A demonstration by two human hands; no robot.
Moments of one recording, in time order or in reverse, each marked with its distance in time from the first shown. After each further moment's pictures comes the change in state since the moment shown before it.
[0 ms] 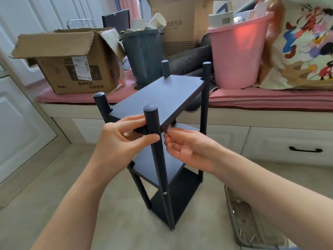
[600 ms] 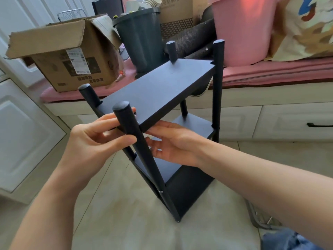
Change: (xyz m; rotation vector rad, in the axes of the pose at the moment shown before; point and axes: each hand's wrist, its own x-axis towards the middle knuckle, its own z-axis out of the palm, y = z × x) left_hand -0.014 -0.009 -0.046 -0.026 -0.065 0.004; right_hand 0.030 0.034 0.028 -0.116 -0.185 0.059
